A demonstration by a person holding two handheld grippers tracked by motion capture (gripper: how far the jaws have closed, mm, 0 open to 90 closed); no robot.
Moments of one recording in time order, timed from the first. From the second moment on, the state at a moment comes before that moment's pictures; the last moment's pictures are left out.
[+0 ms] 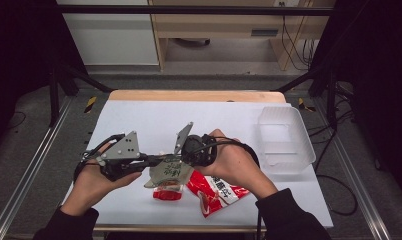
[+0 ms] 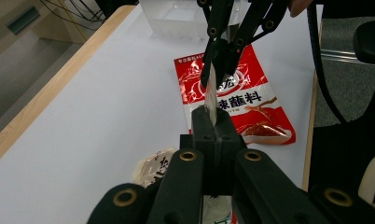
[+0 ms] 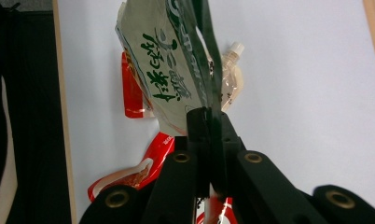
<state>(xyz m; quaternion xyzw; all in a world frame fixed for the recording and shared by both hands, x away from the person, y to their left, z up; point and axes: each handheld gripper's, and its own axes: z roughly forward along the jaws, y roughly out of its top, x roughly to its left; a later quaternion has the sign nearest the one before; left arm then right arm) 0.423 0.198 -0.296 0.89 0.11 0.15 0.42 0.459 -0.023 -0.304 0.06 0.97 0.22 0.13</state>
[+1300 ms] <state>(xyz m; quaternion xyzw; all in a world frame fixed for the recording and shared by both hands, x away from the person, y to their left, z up) 0.433 0.286 -0.403 0.79 0.32 0.22 0.48 0.500 -0.082 -0.239 0.09 0.96 0.18 0.21</state>
